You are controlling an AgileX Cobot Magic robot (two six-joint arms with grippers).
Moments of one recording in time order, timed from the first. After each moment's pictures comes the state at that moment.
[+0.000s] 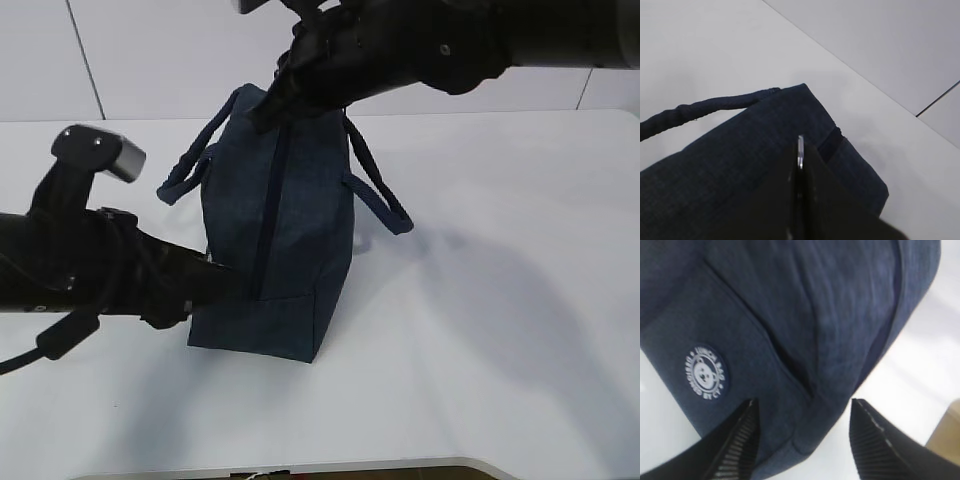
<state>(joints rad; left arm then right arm) -0.48 1.47 -0.63 -1.81 0.34 1.77 0.62 1.84 -1.50 -0.43 0.31 0.12</state>
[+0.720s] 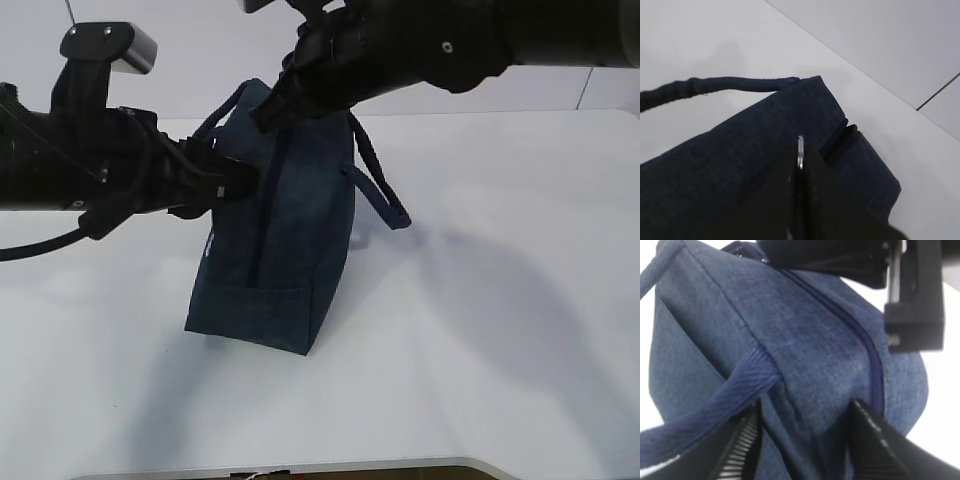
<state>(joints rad) -0.48 1.50 -0.83 -1.81 0.29 1.71 0.62 1.84 -1.50 -0.40 0.32 0.12</state>
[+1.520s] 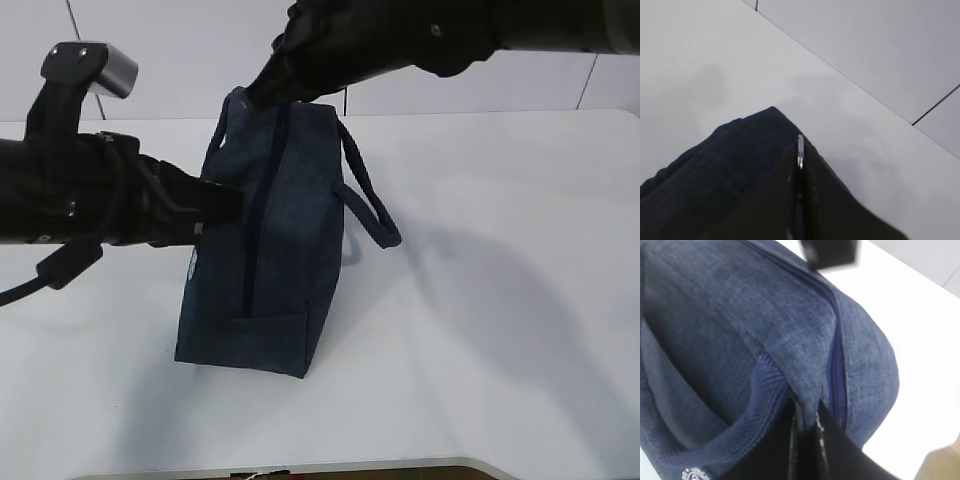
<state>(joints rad) -0.48 1.43 -0.75 -1.76 0.36 1.68 0.62 1.86 -1.55 -0.41 0.32 0.12</state>
